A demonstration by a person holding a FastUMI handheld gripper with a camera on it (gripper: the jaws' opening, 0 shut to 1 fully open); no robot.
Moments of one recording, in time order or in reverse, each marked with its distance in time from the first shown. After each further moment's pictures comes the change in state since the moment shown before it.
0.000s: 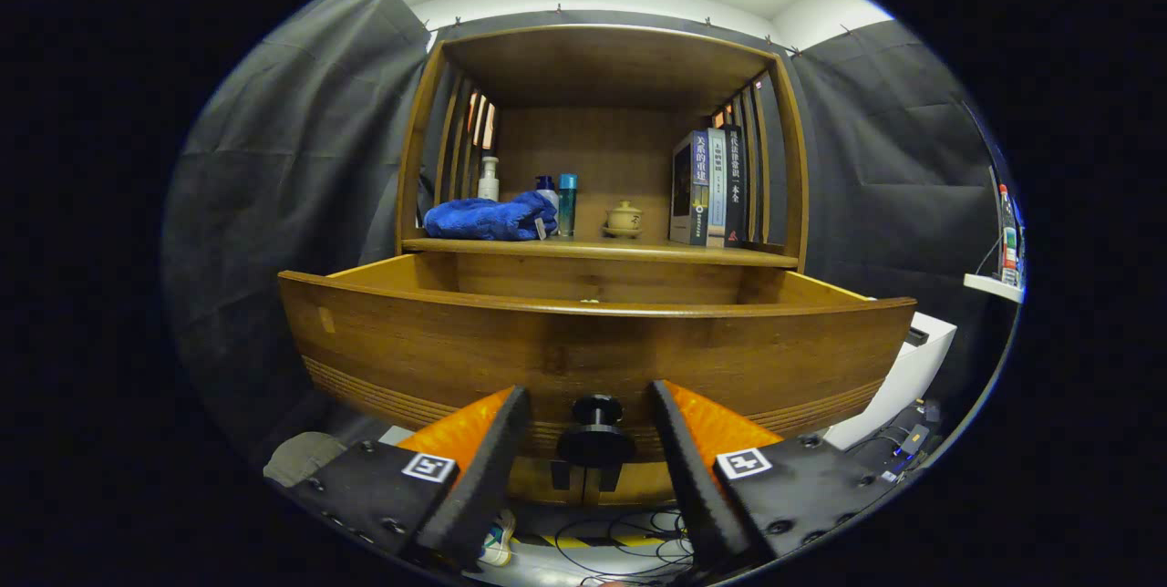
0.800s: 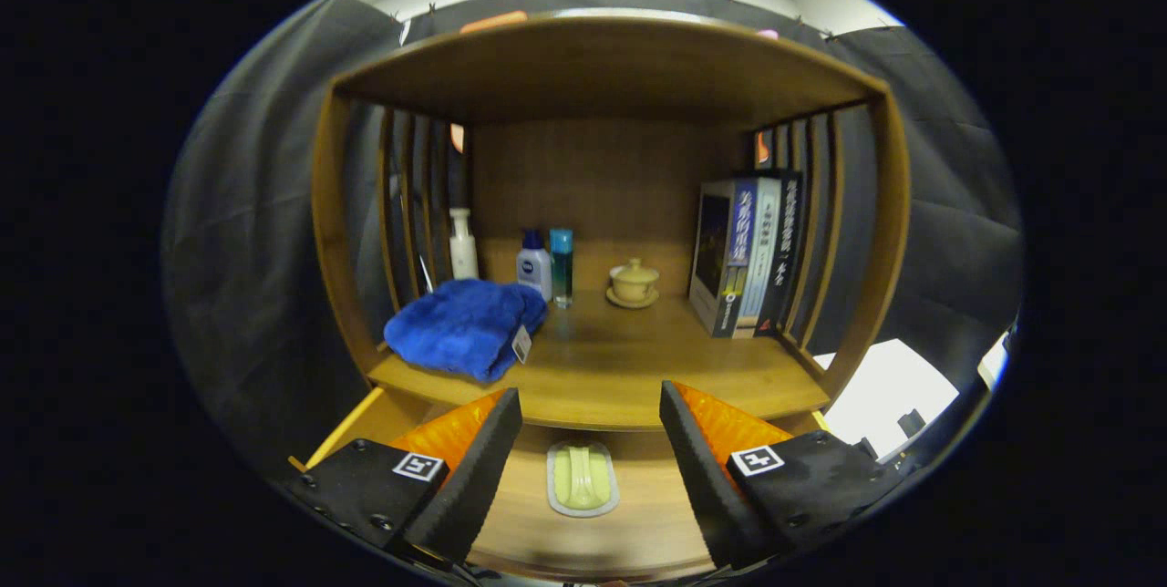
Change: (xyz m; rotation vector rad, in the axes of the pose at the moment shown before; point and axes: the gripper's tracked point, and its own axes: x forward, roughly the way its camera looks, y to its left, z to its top) arm 0.165 -0.018 0.177 -0.004 0.257 0.049
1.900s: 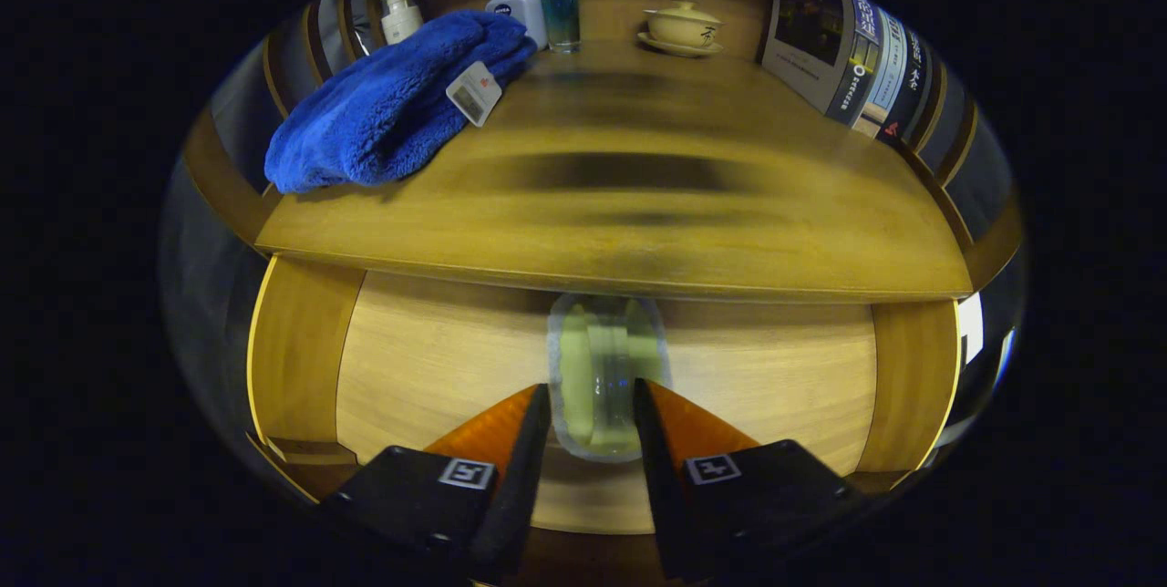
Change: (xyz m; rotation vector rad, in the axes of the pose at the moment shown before) arm 0.076 0.017 -0.154 0.069 0.686 0.008
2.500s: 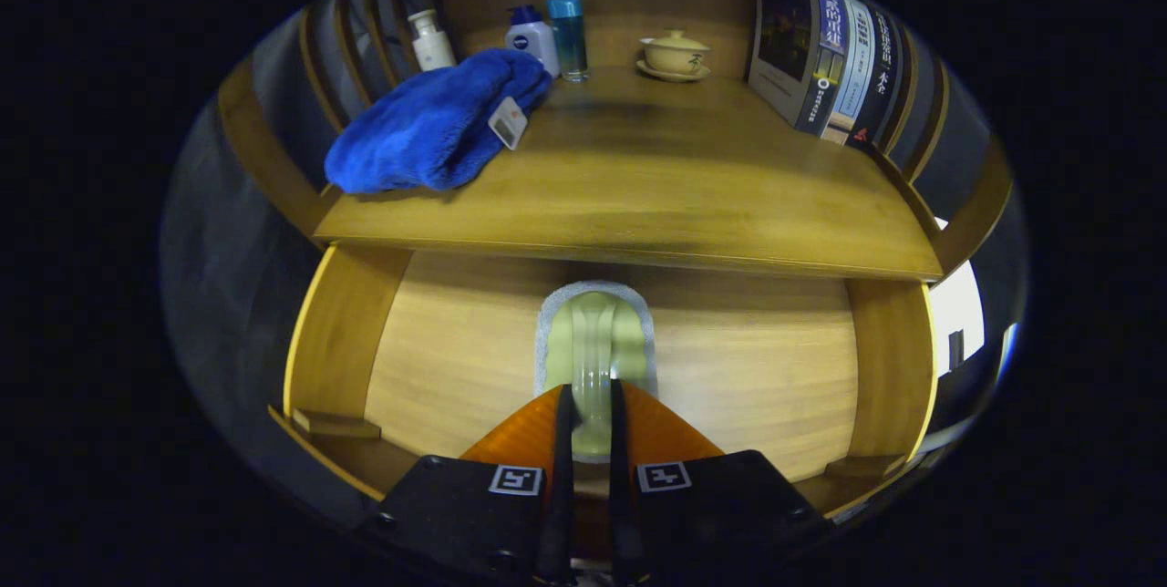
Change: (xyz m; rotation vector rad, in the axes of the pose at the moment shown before) arm -0.077 0.002 -0.011 -0.040 -0.087 0.098
